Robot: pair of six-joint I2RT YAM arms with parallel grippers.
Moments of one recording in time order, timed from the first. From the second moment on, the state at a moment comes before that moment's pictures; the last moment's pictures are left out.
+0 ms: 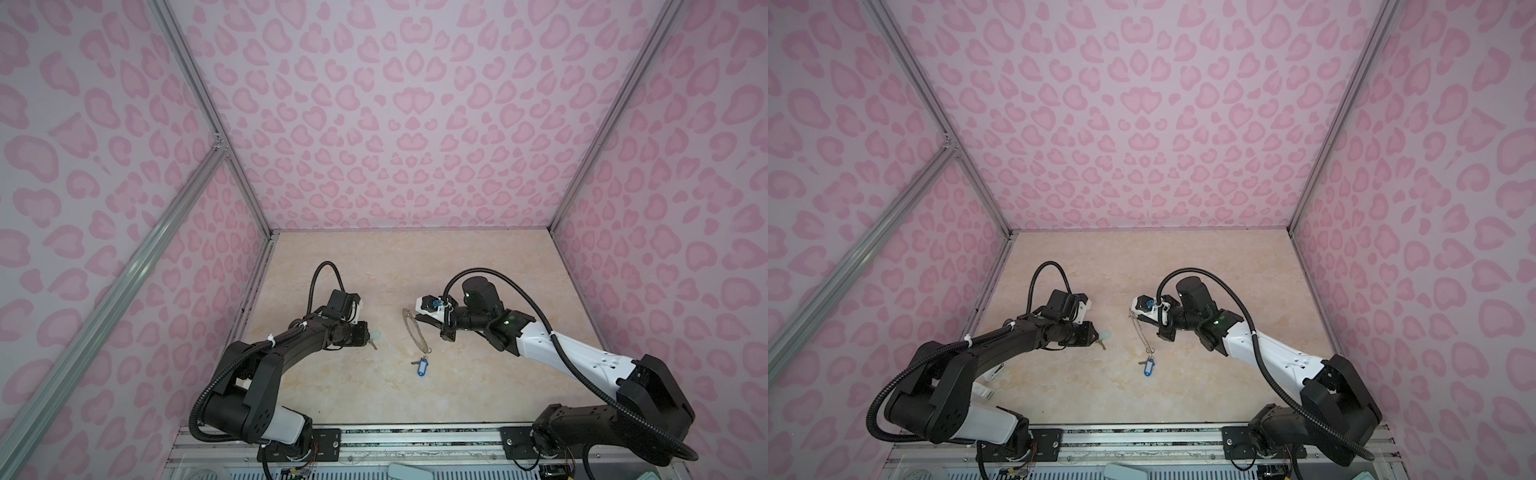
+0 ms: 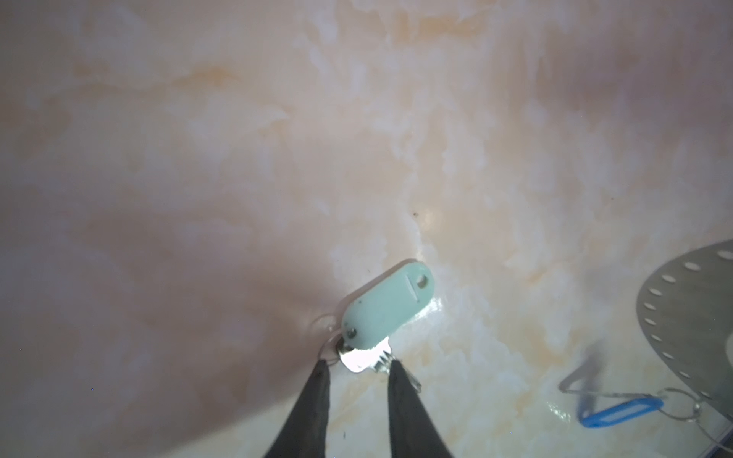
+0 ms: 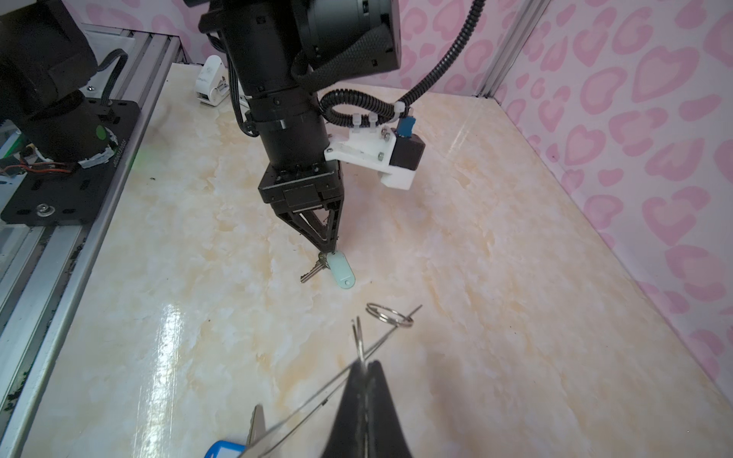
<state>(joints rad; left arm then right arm) -0.36 1.46 0.69 -0.34 0.25 -0.31 0.66 1.34 0.82 -0.04 -0.52 -0.53</state>
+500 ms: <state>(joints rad) -0.35 1.50 0.70 -0.32 0.20 -0.31 0.67 1.35 0.83 -0.04 -0.52 -0.53</state>
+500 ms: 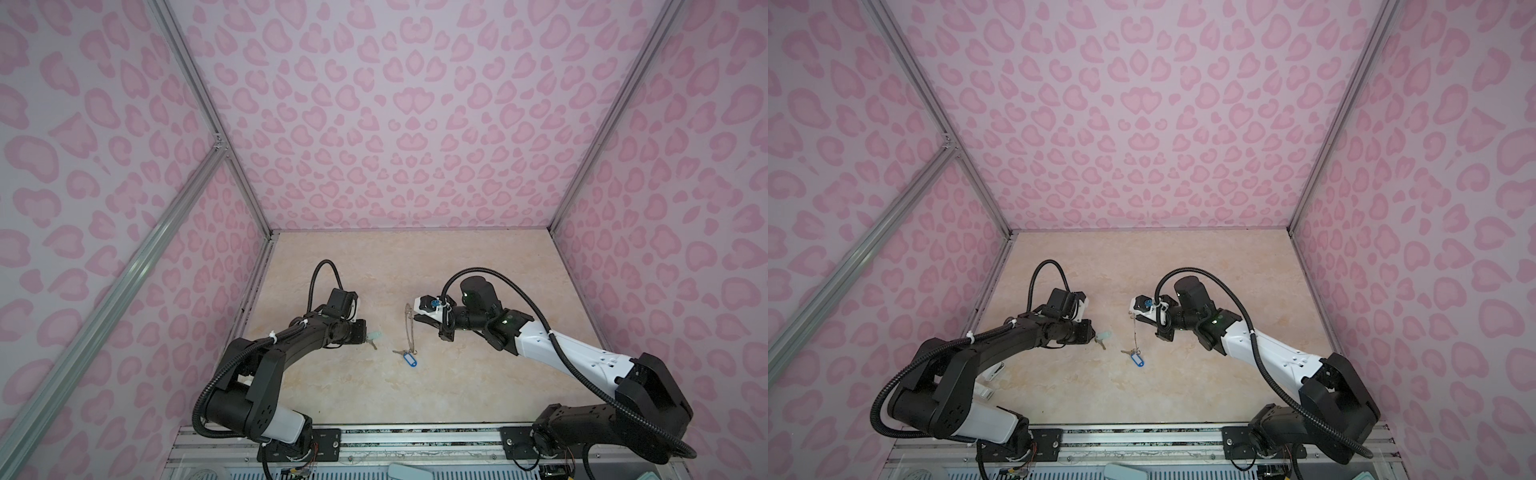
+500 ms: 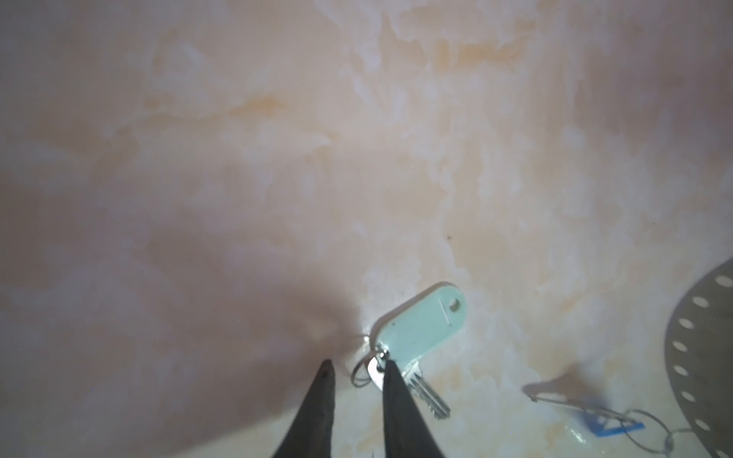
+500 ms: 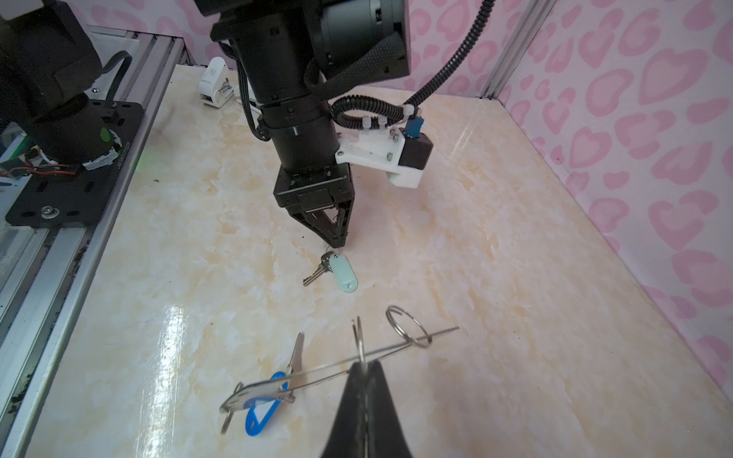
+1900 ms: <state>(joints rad) -0.35 1.36 0.67 -0.29 0.33 -0.26 0.68 1.38 0.86 -0.08 -0.50 -0.53</state>
